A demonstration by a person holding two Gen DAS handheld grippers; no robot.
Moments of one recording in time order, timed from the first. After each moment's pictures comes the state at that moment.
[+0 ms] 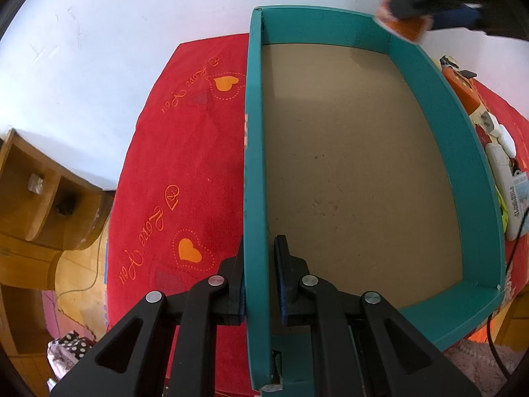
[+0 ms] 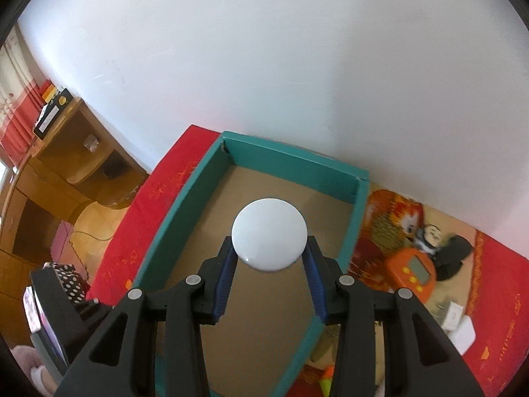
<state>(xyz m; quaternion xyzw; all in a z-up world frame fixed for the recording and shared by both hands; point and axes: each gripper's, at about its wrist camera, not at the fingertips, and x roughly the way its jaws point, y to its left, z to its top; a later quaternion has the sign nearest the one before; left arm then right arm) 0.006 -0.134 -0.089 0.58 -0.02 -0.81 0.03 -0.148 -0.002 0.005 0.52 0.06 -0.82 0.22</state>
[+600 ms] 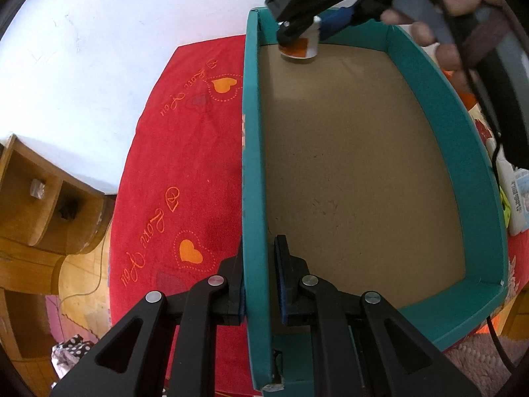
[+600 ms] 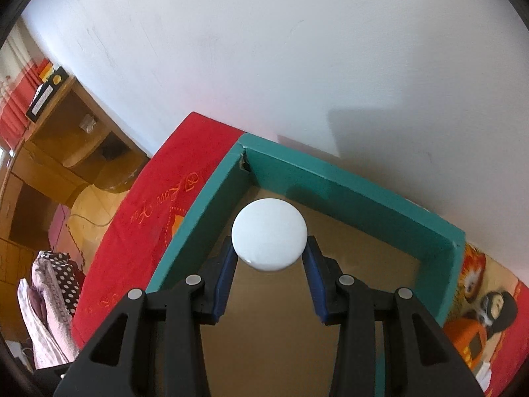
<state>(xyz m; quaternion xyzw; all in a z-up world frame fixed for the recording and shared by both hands) 0.007 -0.131 -0.089 0.58 -0.03 -0.82 0.03 -0.210 -0.076 -0.059 0.55 0.09 -0.80 0.24</state>
